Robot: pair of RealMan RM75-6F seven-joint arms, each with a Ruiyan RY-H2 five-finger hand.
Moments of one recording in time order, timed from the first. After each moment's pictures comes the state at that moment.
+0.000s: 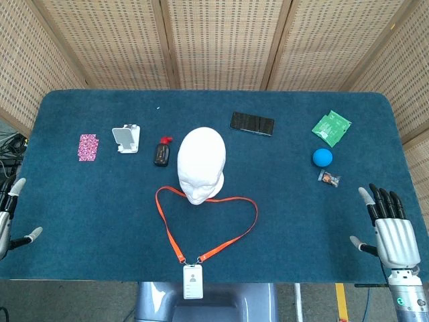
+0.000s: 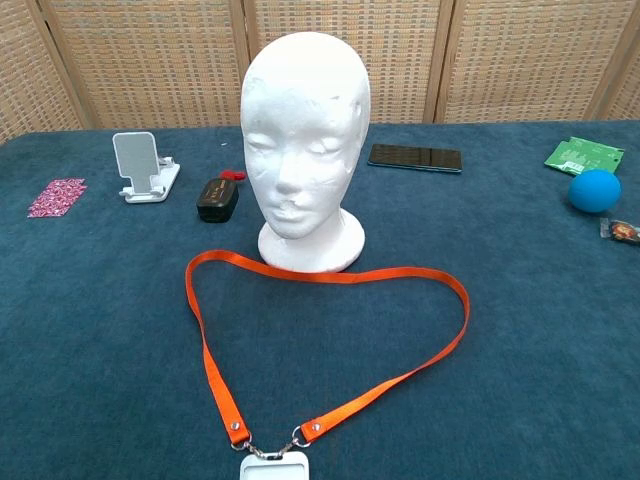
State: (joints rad) left arm -0.08 -1.11 -0.07 -1.64 1.47 1.53 0.09; right arm 0.09 -1.16 0.08 -1.66 -1.51 1.51 -0.15
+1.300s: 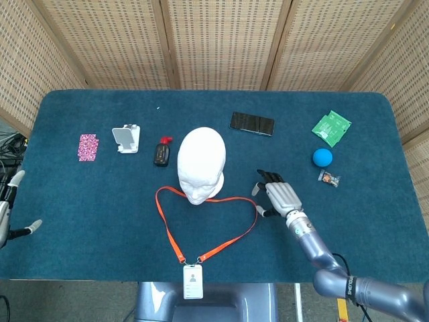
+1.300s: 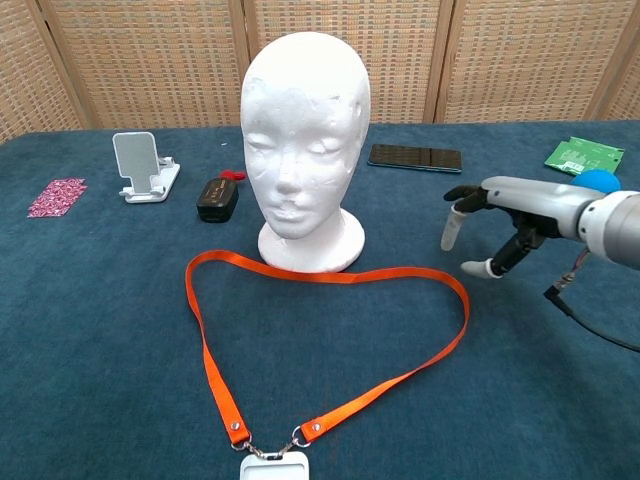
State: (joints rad) left arm -0.12 -1.09 -0.10 -1.62 1.39 1.43 0.04; right arm 0.66 -1.53 0.24 -1.50 -0.97 0.83 -0.24
